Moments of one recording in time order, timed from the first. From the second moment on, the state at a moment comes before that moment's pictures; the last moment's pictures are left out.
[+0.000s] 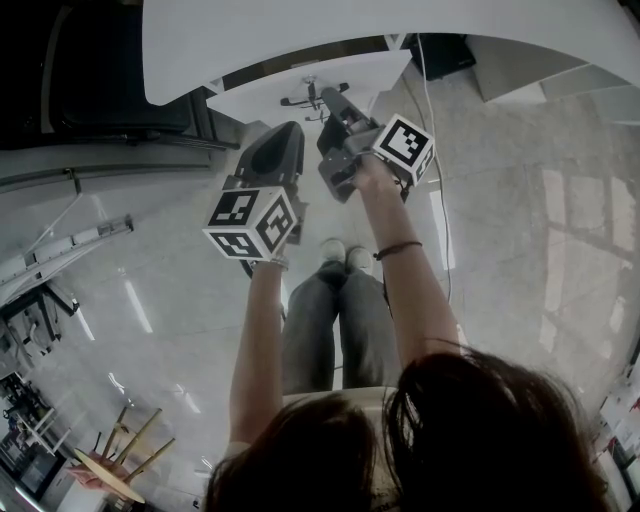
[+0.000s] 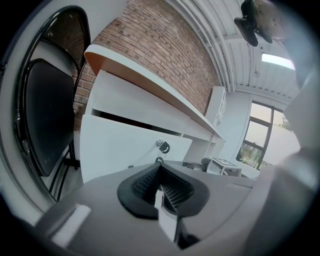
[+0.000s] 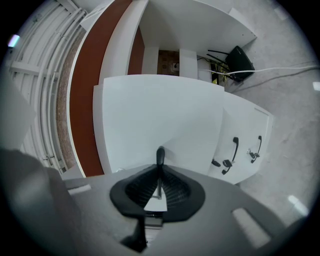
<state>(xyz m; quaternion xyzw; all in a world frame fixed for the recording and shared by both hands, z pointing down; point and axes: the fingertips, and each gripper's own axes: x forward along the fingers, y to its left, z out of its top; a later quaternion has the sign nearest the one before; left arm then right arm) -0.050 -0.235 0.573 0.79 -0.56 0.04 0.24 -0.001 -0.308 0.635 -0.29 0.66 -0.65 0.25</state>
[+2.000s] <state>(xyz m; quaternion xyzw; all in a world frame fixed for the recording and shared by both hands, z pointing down) -0.033 -0.189 0.570 0.79 -0.55 0.06 0.26 0.017 -0.253 0.639 -0.30 0.65 -0.66 0.24</state>
